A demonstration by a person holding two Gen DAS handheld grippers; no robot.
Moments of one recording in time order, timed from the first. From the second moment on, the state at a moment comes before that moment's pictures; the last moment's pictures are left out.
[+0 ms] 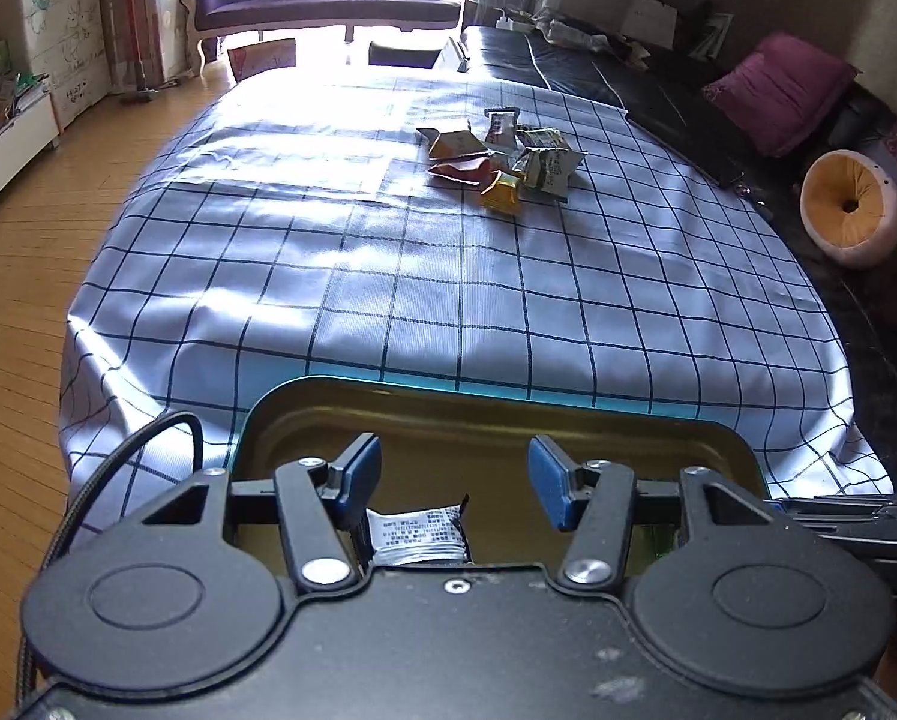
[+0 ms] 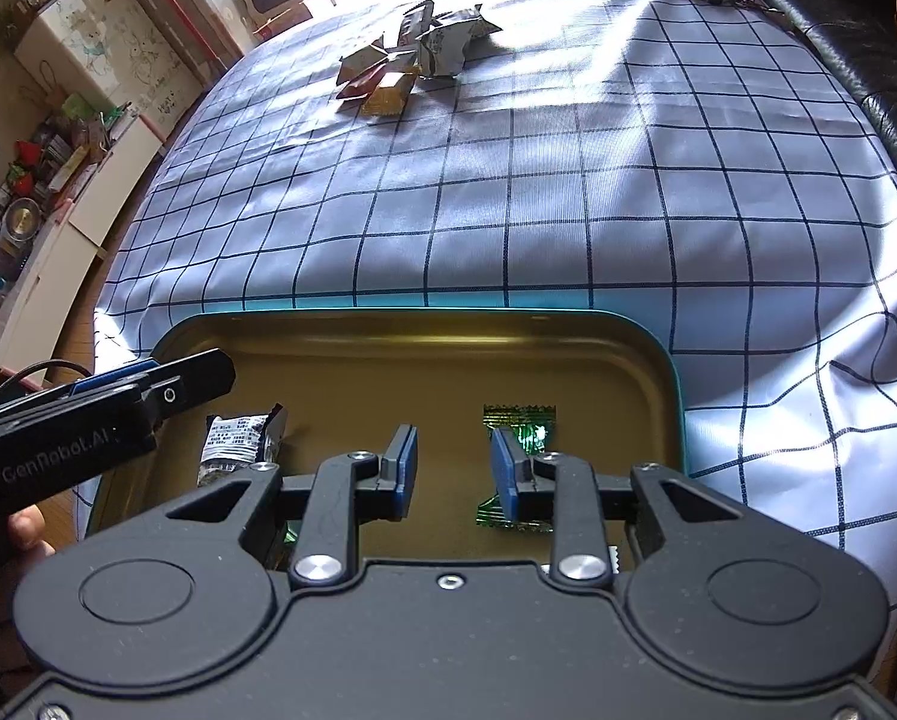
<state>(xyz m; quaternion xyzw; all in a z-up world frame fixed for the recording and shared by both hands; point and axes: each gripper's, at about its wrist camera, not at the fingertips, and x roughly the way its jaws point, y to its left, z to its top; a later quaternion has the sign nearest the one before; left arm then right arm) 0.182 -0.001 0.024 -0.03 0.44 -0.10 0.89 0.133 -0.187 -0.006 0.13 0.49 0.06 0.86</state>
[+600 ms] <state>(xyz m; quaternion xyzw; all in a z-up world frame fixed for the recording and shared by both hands) 0.208 0.007 0.022 -0.03 0.47 -0.11 0.88 0.152 -0.179 0.000 0.12 0.49 0.07 0.86</state>
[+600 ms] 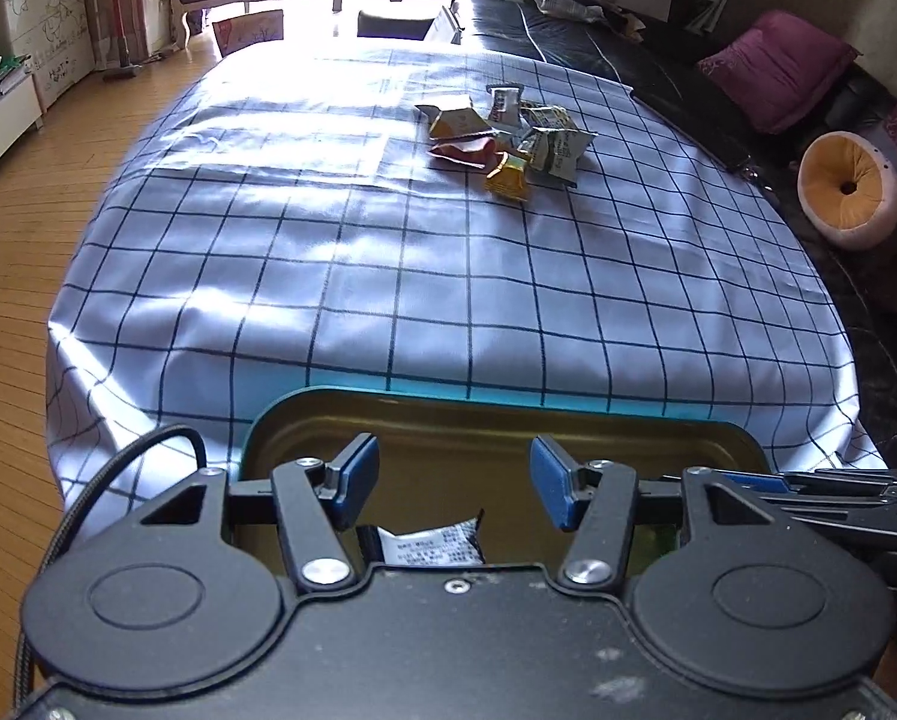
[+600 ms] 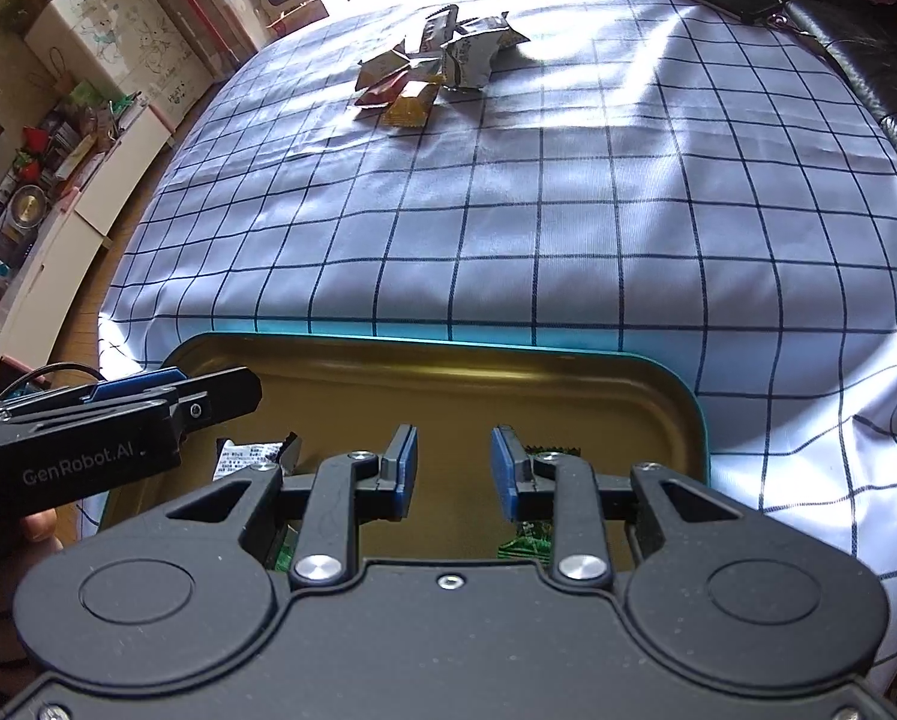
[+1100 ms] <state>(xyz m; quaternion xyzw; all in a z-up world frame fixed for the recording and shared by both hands) 0.269 0.005 0.037 0.00 0.45 -0.12 0.88 0.195 -0.193 0.017 0.13 0.47 0.07 0.87</state>
